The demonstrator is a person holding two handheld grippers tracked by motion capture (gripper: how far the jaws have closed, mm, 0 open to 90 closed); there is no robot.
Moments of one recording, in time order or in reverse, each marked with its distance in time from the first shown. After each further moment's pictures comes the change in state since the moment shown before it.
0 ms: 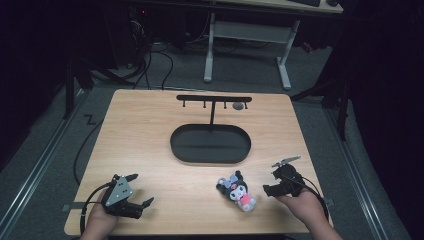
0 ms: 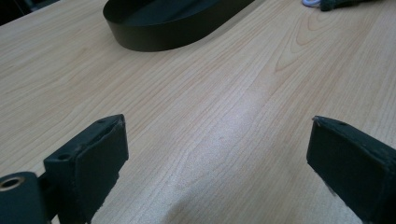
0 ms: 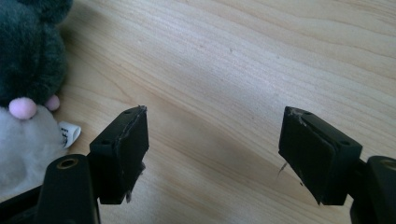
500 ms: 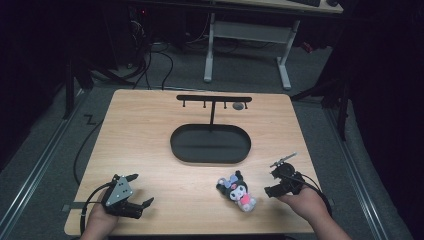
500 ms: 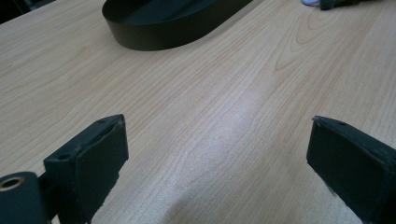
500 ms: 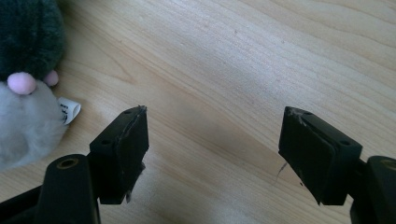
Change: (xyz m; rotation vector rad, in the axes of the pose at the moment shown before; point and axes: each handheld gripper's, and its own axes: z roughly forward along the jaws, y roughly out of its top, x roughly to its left) left arm 0.000 0.000 0.000 0.003 -0.002 0.000; right arm 0.002 0.008 -0.004 0.102 -0.007 -0.058
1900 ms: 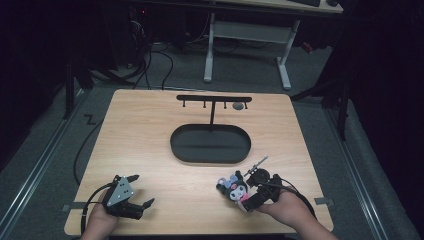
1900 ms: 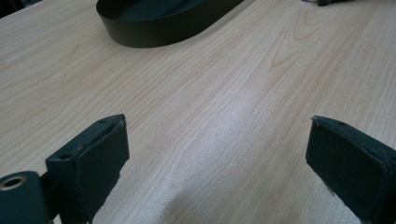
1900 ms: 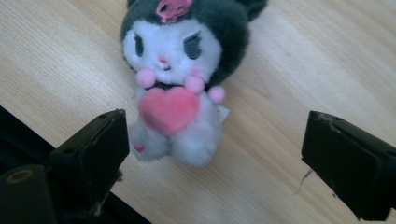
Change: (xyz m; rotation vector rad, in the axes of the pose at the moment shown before) left arm -0.001 -0.001 0.002 0.010 -0.005 0.002; right arm 0.074 0.022 -0.019 0.076 0.111 -0.174
